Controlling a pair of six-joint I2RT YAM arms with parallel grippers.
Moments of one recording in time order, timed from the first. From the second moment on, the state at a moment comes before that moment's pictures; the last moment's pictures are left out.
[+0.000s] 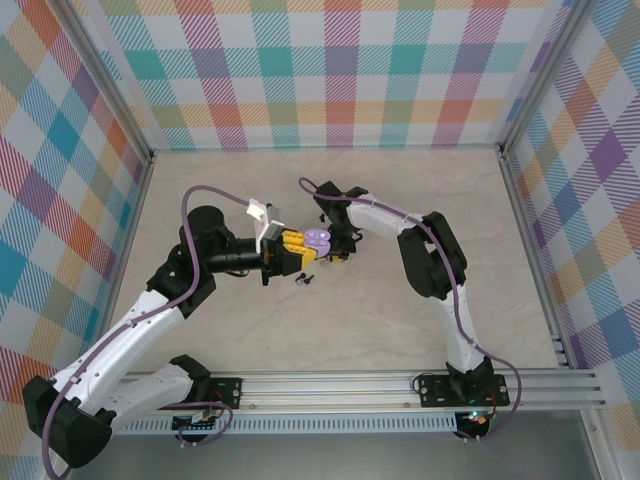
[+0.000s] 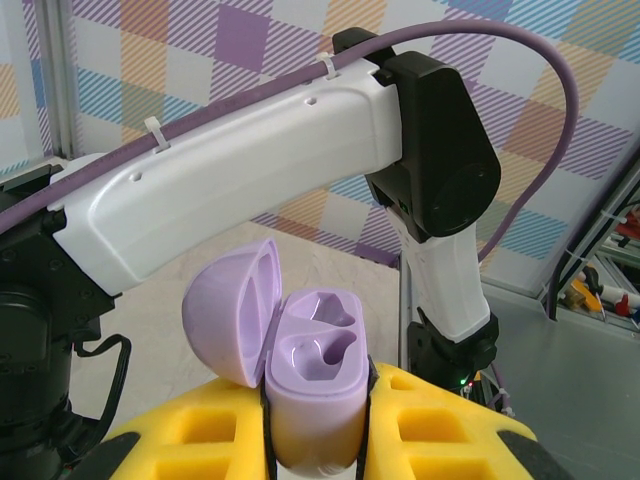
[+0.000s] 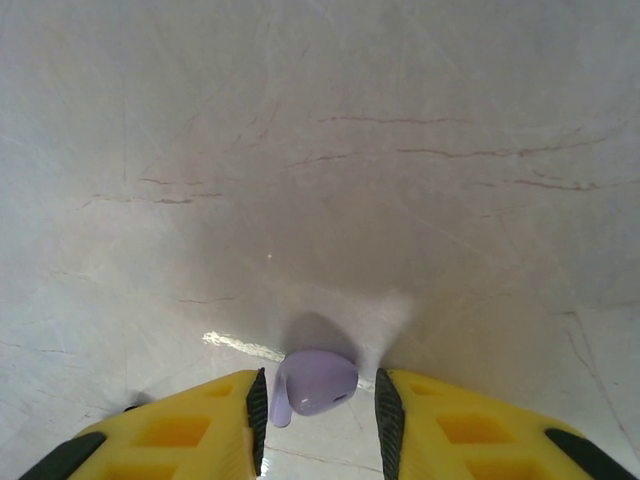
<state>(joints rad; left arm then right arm) -0.57 0.96 0.89 -0.08 0.82 -0.11 0.66 2.24 1.76 -0.94 -0.27 0.55</state>
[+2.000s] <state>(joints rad) -0.57 0.94 0.88 -0.08 0.80 -0.11 0.51 2.17 1.66 -0.99 -0.18 0.71</state>
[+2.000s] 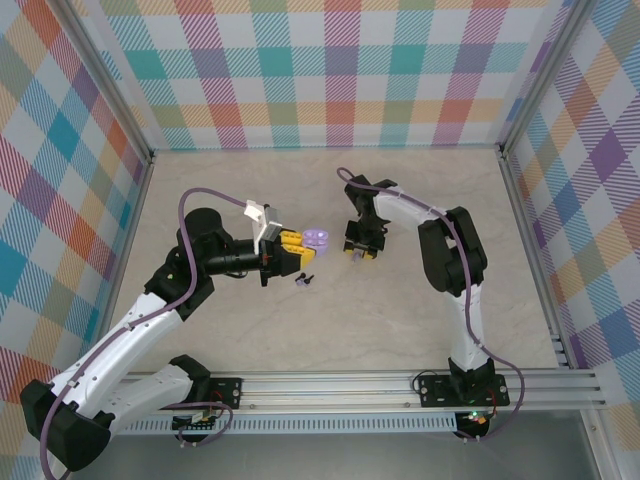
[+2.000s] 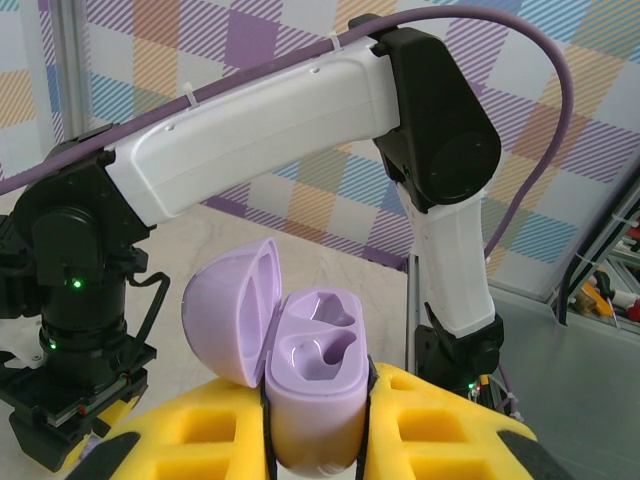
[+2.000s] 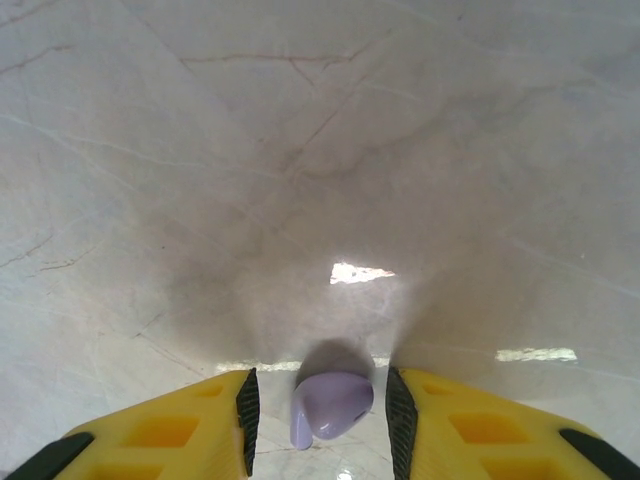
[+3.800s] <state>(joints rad) -0.57 0.94 0.85 -0.09 0.74 -0.13 0.53 2.17 1.65 -0.99 -0.09 0.52</state>
